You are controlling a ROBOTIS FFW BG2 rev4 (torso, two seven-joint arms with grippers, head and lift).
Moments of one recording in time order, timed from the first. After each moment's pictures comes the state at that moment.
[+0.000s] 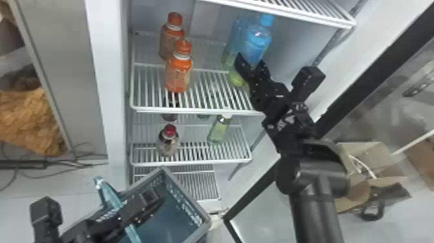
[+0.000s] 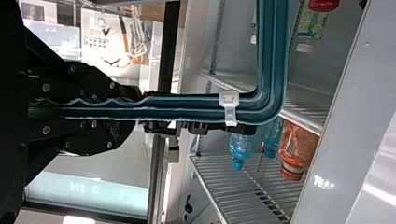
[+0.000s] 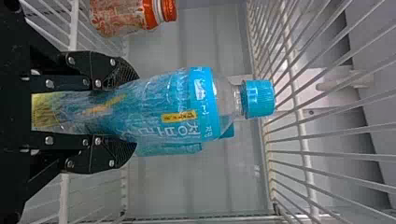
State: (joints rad) left arm 0.39 0.08 0.00 -1.66 1.37 1.11 -0.65; right arm 0.04 -0.12 -0.17 -1.79 -0.21 0.17 0.31
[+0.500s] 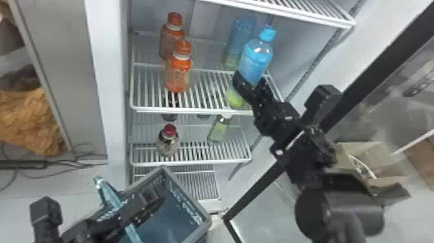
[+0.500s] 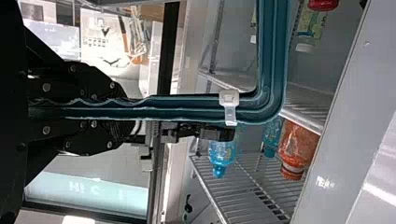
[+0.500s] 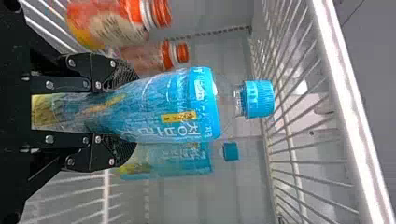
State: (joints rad) left arm 0.39 0.07 0.00 -1.66 1.37 1.11 -0.65; right arm 0.30 -0.12 -0.19 -2.14 -0.28 0.36 0.33
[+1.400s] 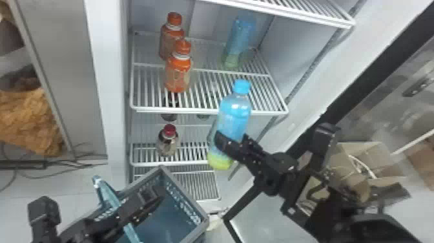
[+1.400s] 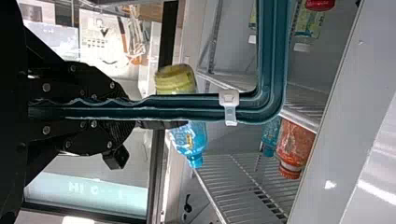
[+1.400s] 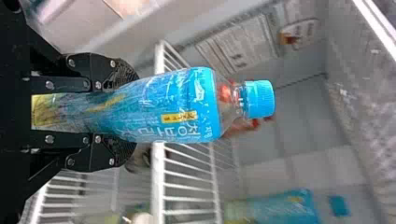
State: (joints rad) left arm 0.39 0.08 0.01 -1.66 1.37 1.11 -0.66; right arm 0.59 -0.09 -0.27 -2.45 -0.34 0.75 0.53
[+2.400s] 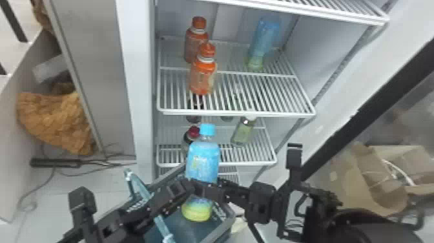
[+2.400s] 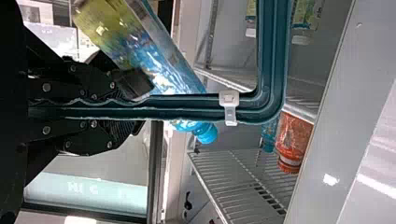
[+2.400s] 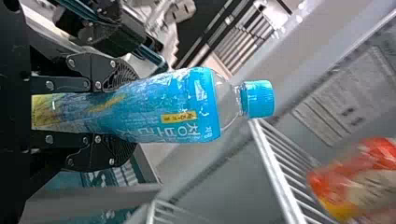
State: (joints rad) left arm 0.36 0.06 0.01 -1.66 1.36 1.11 -0.65; right arm 0.45 -0.16 -0.15 -2.20 -0.43 1.01 0.83
